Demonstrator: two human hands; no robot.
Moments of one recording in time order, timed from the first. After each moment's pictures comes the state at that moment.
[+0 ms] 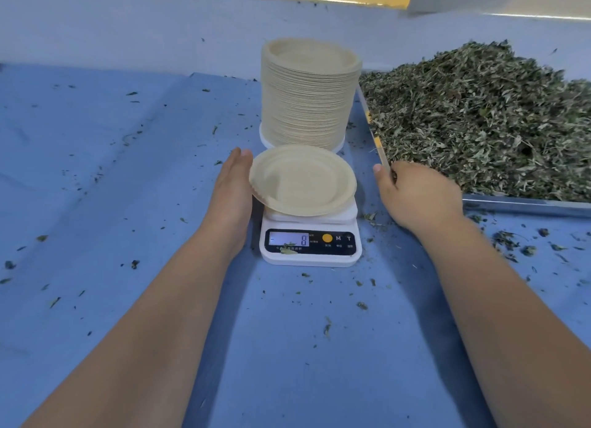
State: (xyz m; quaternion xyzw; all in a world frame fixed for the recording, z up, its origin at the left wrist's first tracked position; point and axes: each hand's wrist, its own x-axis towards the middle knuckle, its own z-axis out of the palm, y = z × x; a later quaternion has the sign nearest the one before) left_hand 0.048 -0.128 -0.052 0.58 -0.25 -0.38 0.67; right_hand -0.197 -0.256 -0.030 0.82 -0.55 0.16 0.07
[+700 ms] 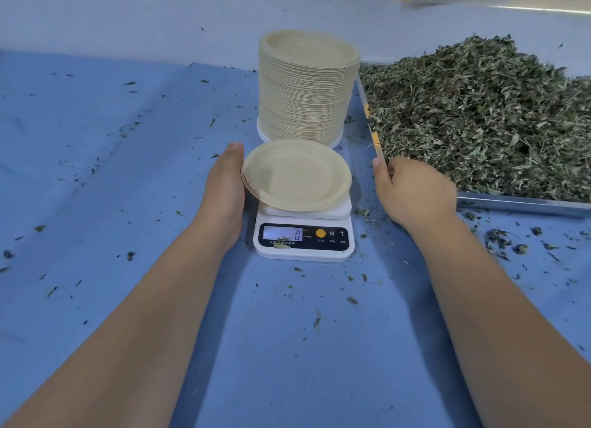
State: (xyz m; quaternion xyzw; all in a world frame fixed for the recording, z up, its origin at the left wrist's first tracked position) left_hand 0.046 -0.133 -0.051 0.58 -0.22 -0.38 0.68; right_hand -0.197 -0.261 -0.033 0.80 -0.56 0.19 0.07
